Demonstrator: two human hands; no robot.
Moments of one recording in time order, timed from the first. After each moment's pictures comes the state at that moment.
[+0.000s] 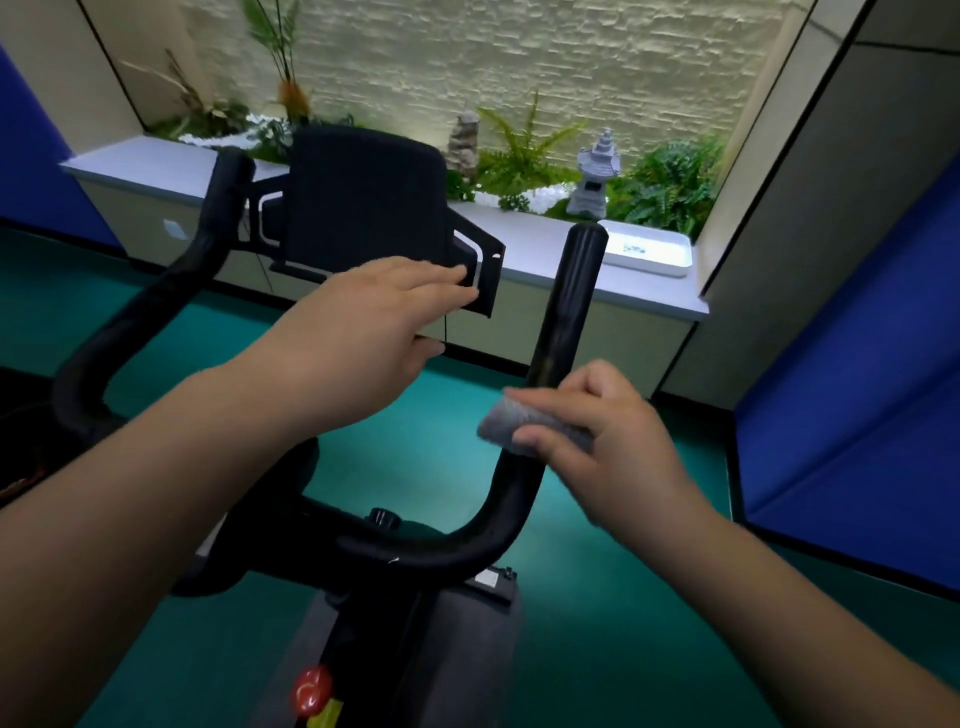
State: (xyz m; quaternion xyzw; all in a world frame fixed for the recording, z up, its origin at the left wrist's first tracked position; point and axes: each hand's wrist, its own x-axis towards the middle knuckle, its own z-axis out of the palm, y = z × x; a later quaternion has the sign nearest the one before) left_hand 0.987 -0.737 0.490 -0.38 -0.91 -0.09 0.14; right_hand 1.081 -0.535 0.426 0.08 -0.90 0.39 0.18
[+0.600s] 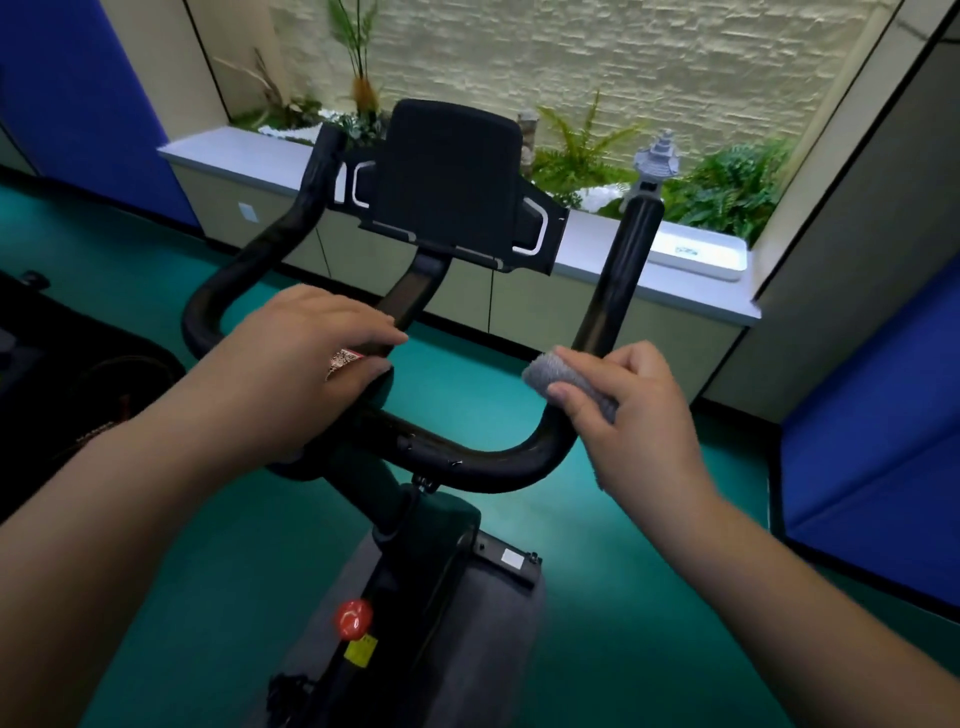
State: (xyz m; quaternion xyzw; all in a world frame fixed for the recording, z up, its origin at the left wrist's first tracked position) left_hand 1.067 -0.829 0.475 -0.25 -0.95 -0.14 0.12; right_hand 1.111 -0.566 0.423 0.02 -0.89 0.41 0.20
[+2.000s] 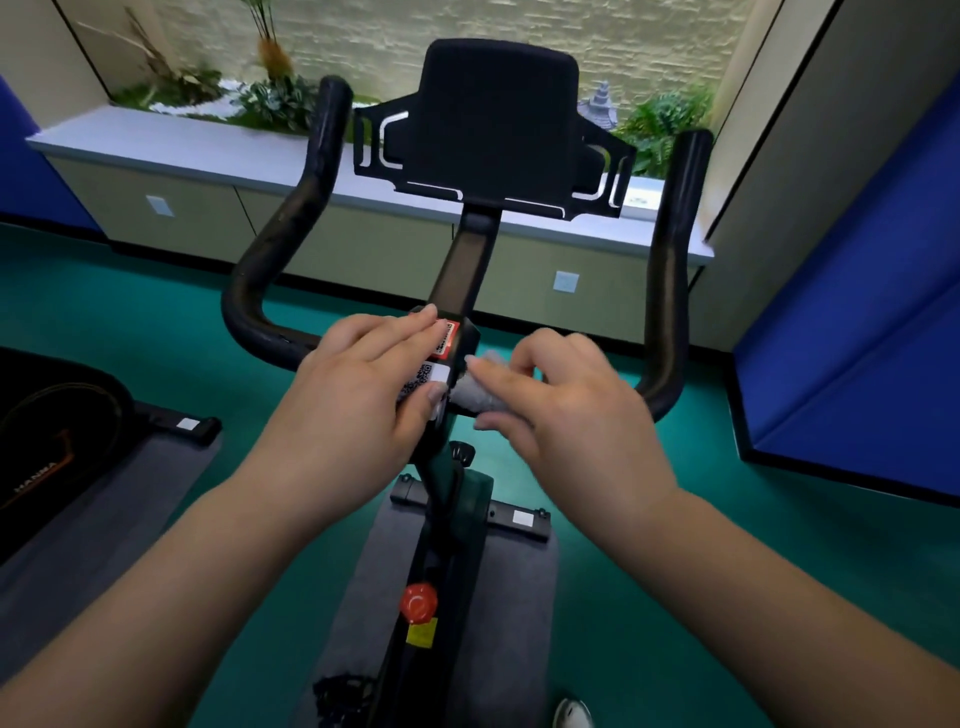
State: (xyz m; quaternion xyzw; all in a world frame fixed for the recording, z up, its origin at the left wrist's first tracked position) left_hand 1.063 -0.892 0.419 -0.33 -0.92 -0.18 0.14; right_hand 1.129 -0.708 0.417 0.11 -0.96 0.09 0.26
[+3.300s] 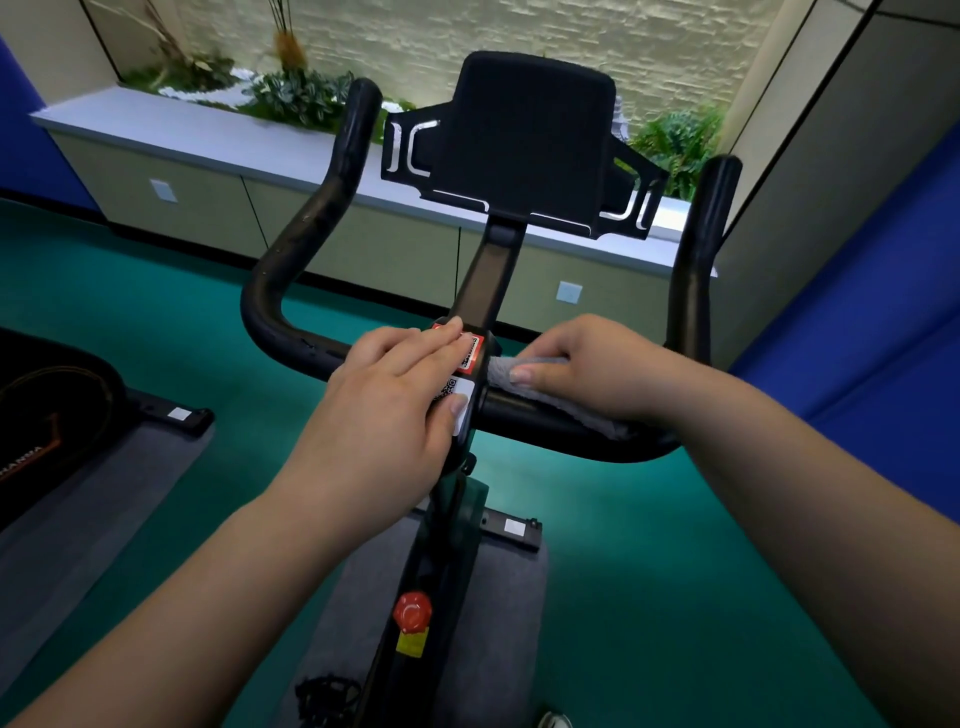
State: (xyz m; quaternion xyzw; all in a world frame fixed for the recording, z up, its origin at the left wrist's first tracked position) left_hand 1.065 -0.890 0.416 -0.31 -0.92 -0.22 0.14; right_hand 1.062 -0.683 0.457 0.01 -0.96 0.26 -0.13
